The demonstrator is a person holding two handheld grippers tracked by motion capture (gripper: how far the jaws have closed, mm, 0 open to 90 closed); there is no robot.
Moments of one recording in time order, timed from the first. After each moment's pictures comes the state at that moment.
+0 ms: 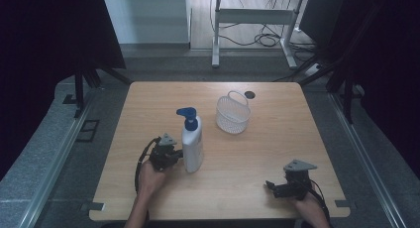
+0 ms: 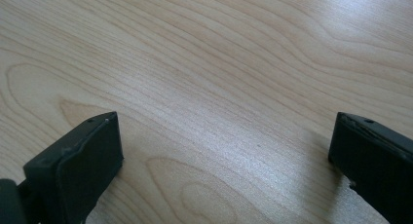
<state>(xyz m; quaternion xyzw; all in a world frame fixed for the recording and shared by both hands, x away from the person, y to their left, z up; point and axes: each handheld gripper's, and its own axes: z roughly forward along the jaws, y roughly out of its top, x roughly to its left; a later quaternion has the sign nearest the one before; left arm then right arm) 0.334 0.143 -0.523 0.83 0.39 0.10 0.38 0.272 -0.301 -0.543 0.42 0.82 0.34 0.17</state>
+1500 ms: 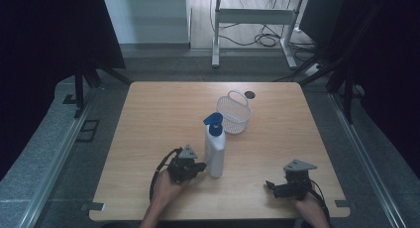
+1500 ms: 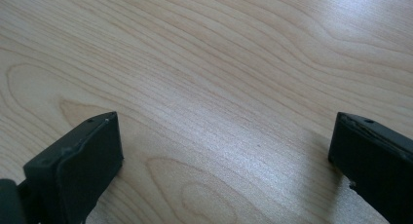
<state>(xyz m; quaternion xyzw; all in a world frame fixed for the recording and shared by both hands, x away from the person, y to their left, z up) 0.300 0.085 -0.517 0.86 0.32 0.05 0.39 0.272 -0.301 -0.543 0.42 0.82 0.34 0.17</state>
